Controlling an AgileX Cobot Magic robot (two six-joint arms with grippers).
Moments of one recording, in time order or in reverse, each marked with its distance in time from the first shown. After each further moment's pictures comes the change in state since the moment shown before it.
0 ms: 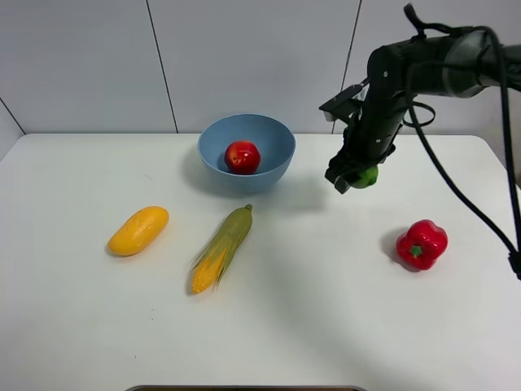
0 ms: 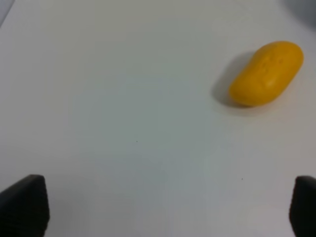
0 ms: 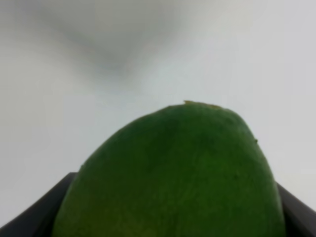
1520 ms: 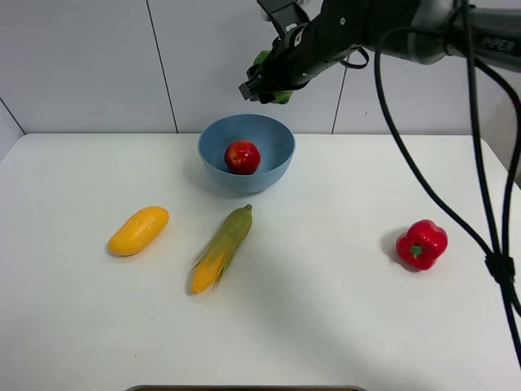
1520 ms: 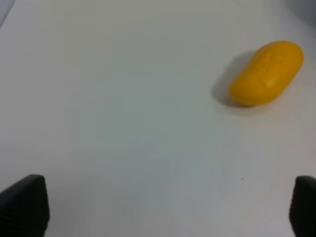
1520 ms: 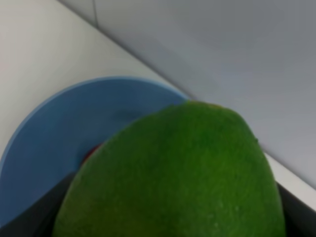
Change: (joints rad) left arm 0.000 0.000 0.000 0.000 0.000 0.003; right arm 0.172 0.027 -0.272 0.130 -0.395 0.095
